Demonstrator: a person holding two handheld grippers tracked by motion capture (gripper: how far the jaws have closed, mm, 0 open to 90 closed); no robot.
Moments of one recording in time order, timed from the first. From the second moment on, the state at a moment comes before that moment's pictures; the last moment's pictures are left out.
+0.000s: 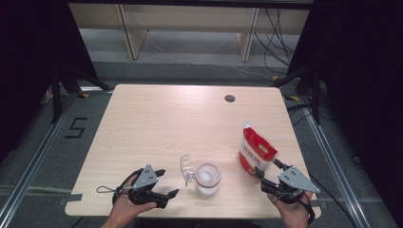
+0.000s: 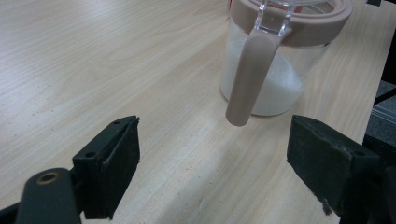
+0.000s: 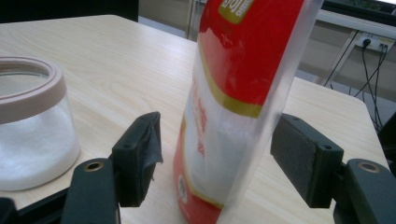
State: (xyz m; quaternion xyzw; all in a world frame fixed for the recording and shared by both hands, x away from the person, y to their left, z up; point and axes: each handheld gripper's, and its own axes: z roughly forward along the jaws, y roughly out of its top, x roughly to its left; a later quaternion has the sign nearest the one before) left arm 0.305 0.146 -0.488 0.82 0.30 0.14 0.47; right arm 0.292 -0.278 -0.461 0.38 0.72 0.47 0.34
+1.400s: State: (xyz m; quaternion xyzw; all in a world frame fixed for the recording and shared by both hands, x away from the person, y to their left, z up) left arm 0.304 0.145 -0.484 0.81 0.31 0.13 0.48; right arm 0.248 -0.277 -0.467 0.41 0.71 0.48 0.31
